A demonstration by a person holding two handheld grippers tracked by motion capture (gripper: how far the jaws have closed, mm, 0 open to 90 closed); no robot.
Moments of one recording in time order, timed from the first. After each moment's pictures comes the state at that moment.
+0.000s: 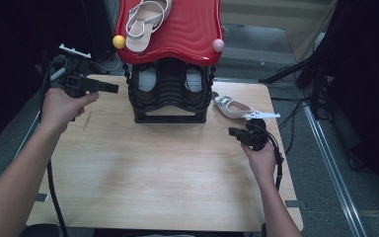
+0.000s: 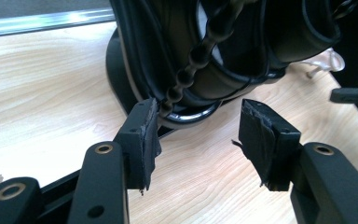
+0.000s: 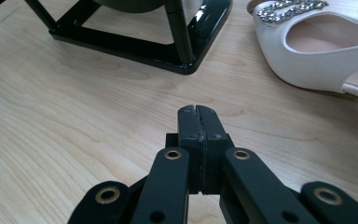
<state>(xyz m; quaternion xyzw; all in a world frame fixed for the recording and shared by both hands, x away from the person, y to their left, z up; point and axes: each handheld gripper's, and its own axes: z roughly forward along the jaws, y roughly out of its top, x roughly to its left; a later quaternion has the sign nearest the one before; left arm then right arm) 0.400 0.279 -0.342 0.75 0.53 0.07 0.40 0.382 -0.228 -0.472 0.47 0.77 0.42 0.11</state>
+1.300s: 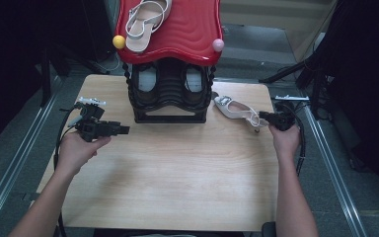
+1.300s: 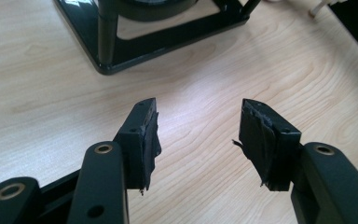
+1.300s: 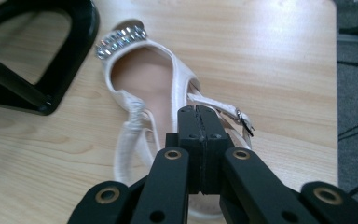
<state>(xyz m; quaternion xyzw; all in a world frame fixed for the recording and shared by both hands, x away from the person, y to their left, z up) 0.342 0.250 -0.437 0.76 0.51 0.04 0.39 0.455 -0.317 -0.470 0.56 0.72 0.37 0.16</state>
